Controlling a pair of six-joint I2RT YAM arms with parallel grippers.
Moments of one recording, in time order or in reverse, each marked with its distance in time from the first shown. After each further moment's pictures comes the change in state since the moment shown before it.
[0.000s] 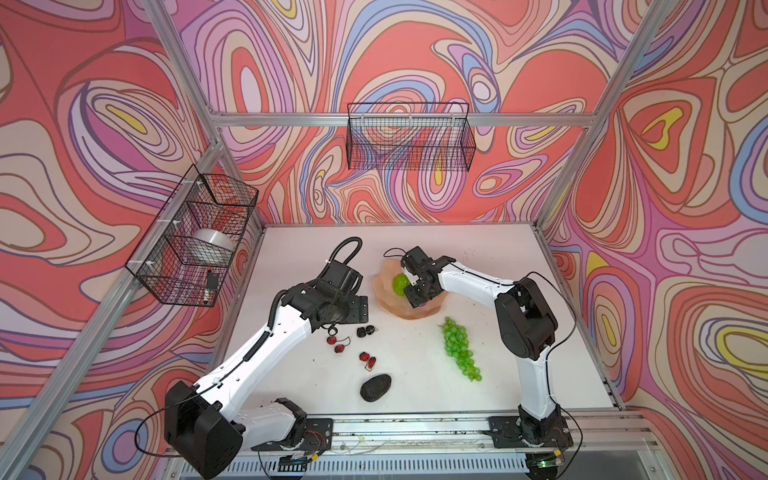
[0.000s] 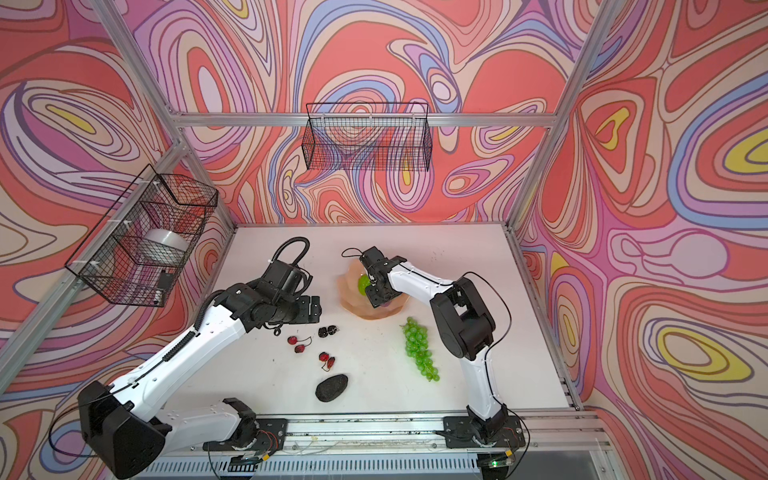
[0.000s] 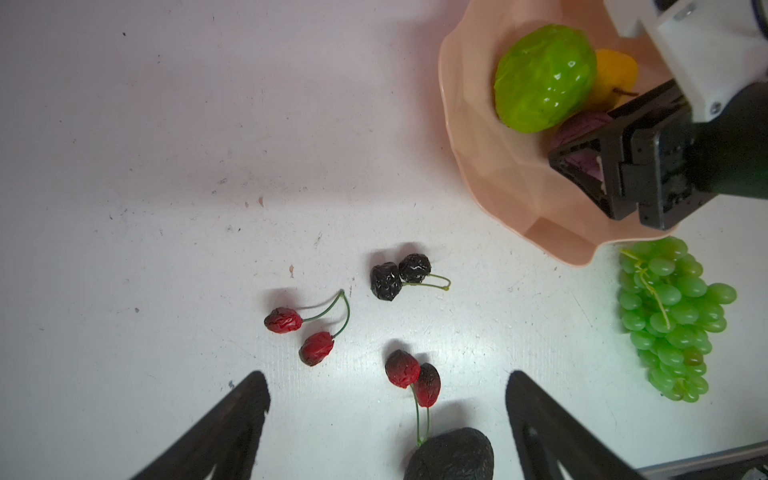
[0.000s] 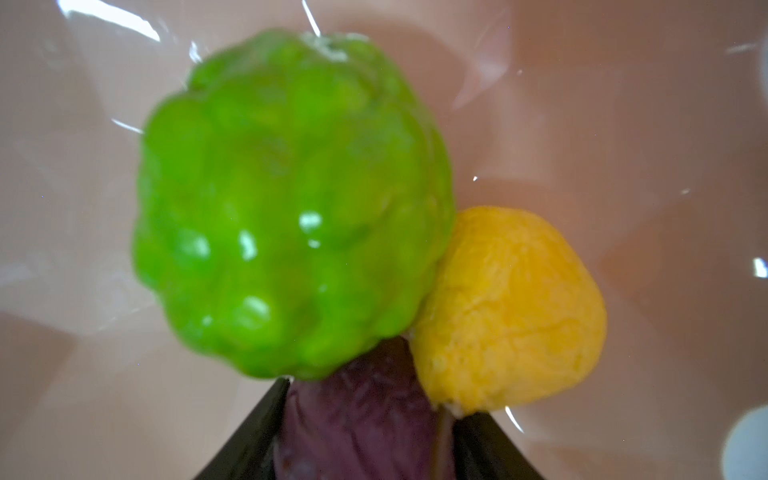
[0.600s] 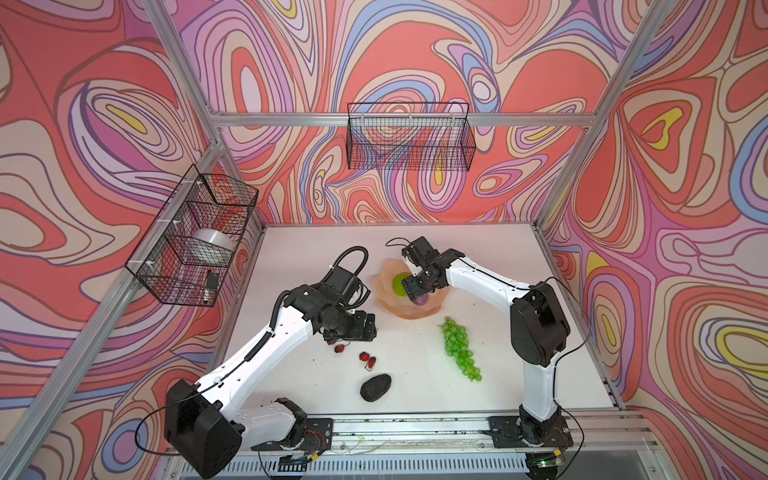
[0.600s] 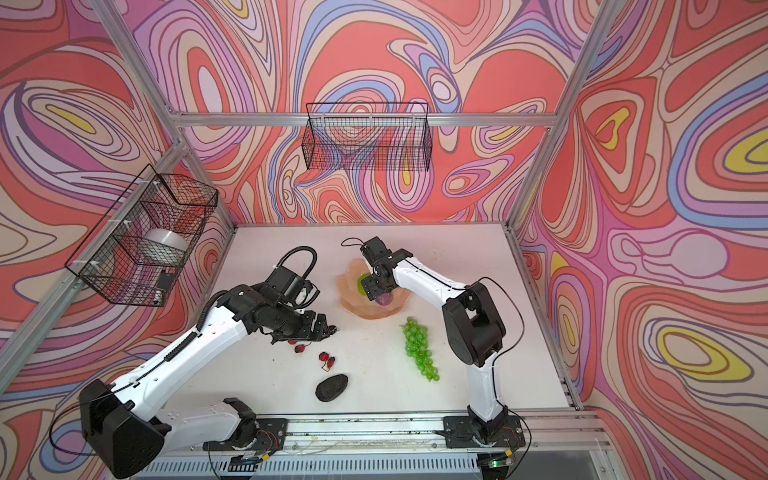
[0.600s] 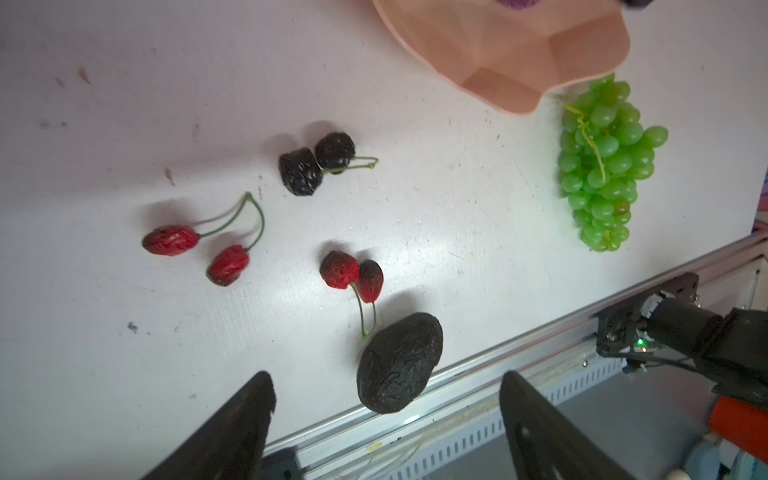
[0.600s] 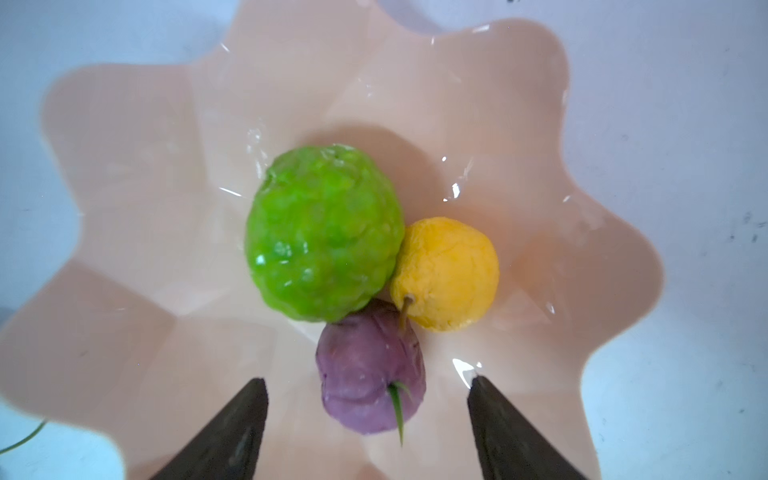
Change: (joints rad) left arm -0.046 0.005 -0.026 -0.119 0.316 0.048; right arm 0.000 -0.121 0.025 -0.024 -0.004 -0.010
